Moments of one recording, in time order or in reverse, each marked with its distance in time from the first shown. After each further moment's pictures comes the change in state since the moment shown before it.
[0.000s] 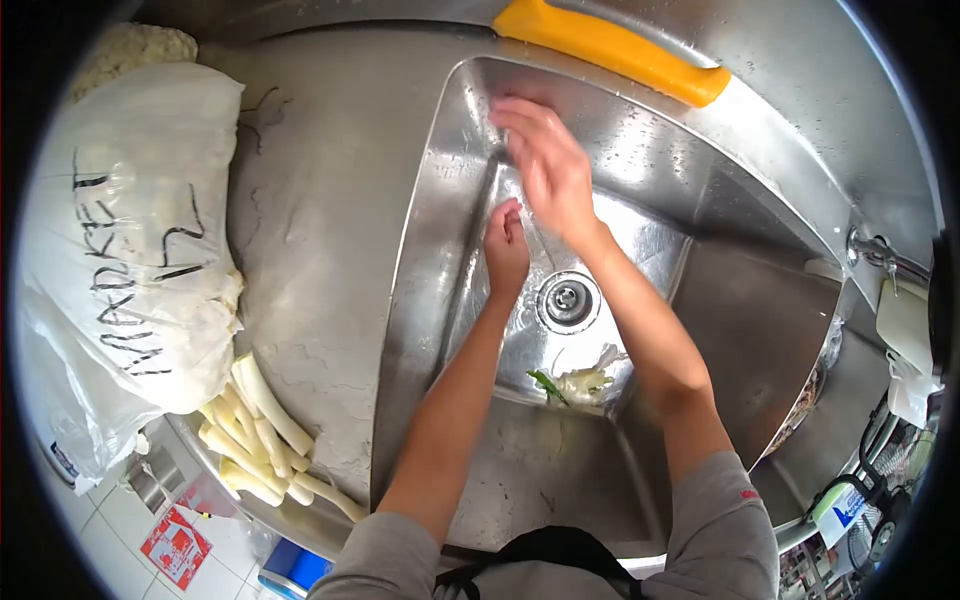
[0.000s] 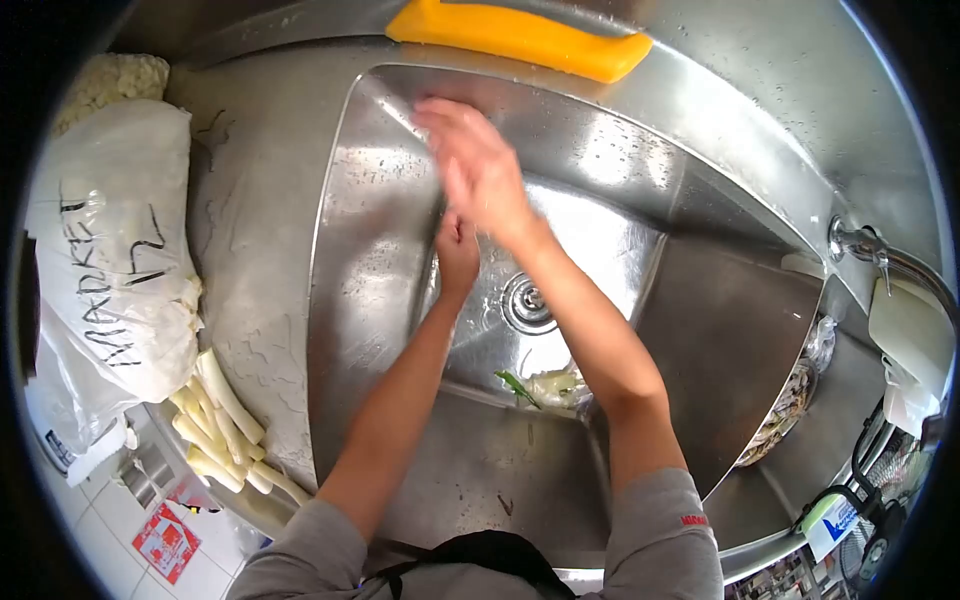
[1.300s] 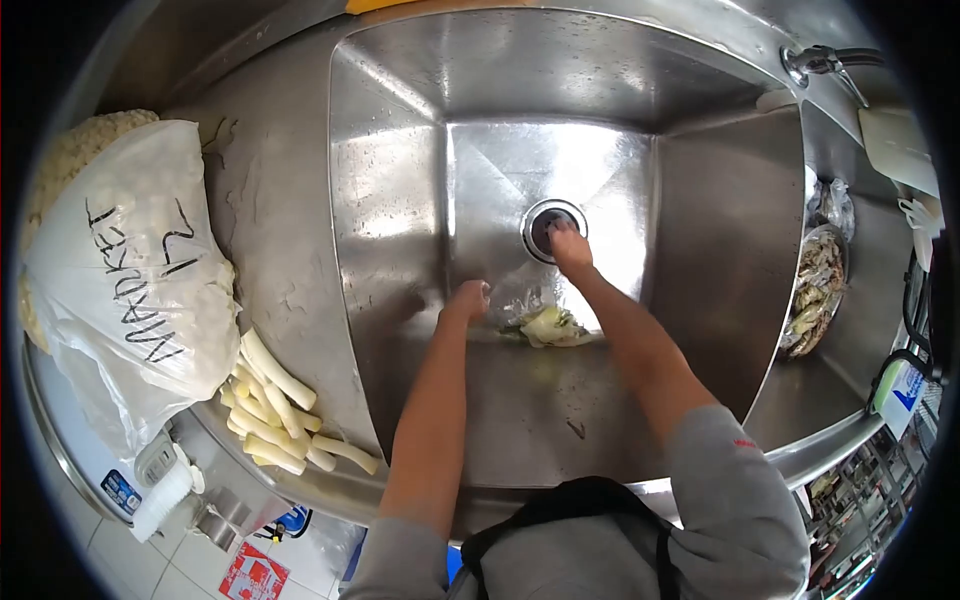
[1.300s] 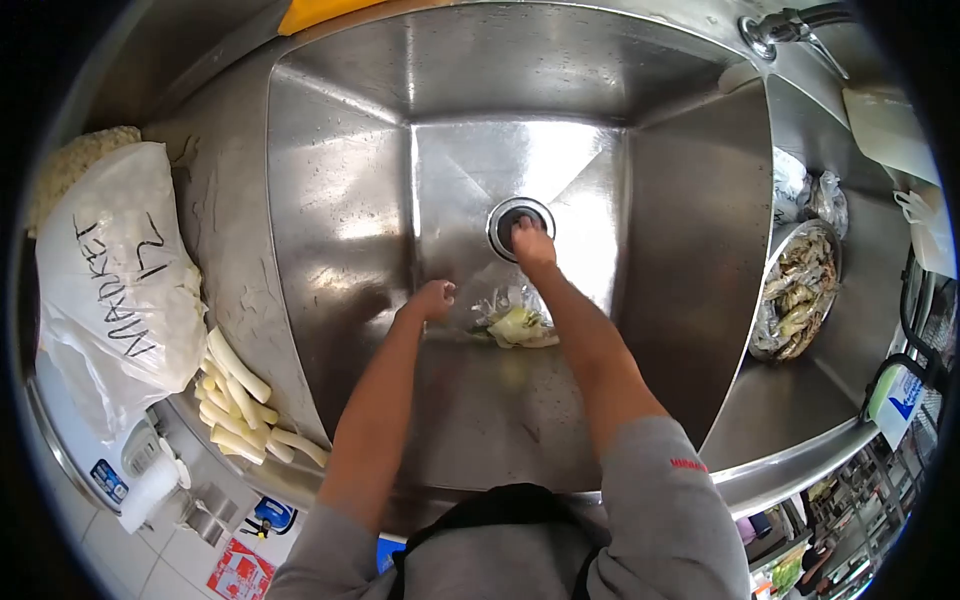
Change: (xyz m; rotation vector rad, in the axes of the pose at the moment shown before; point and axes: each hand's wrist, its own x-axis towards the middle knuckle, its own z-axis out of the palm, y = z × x) left_hand -0.098 -0.103 -0.107 0.855 -1.167 -0.312; right_hand -0.279 0.027 0.028 -0.681 -0.495 0.805
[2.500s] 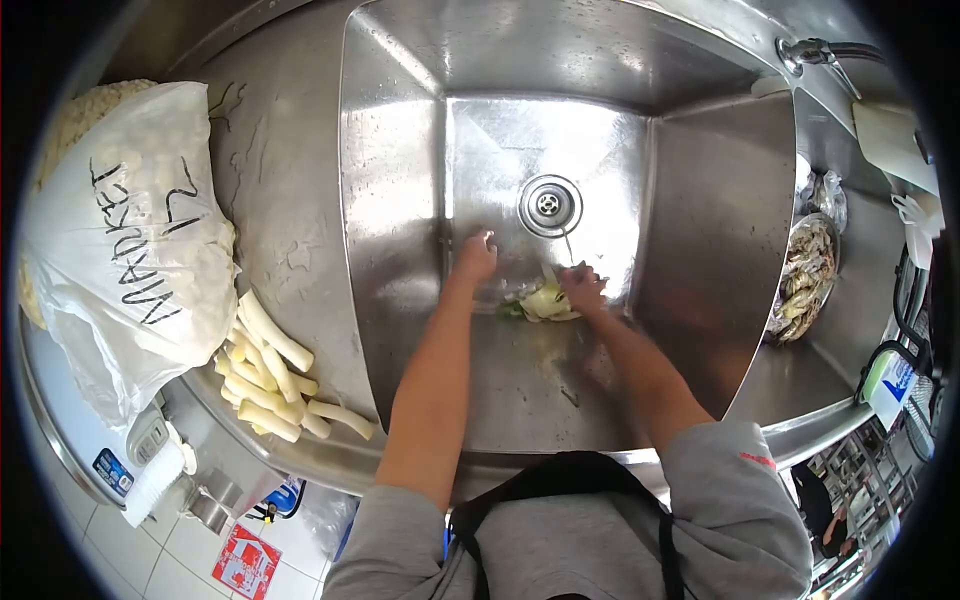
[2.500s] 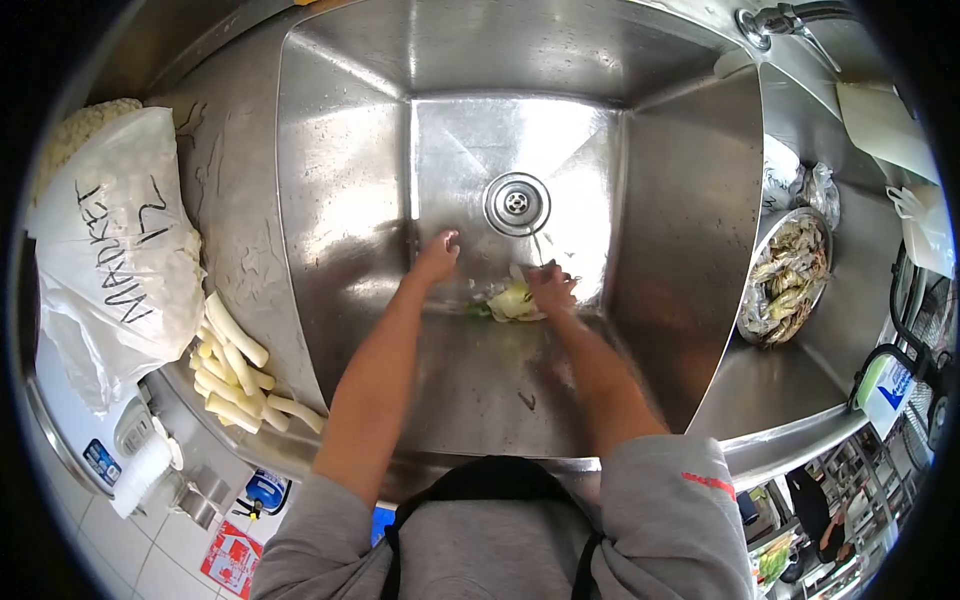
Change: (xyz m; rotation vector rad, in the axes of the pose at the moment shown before) left_hand -0.002 0.039 -0.006 -0.068 0.300 0.029; right_hand -0.124 0.008 0.056 0.347 -0.308 0.924
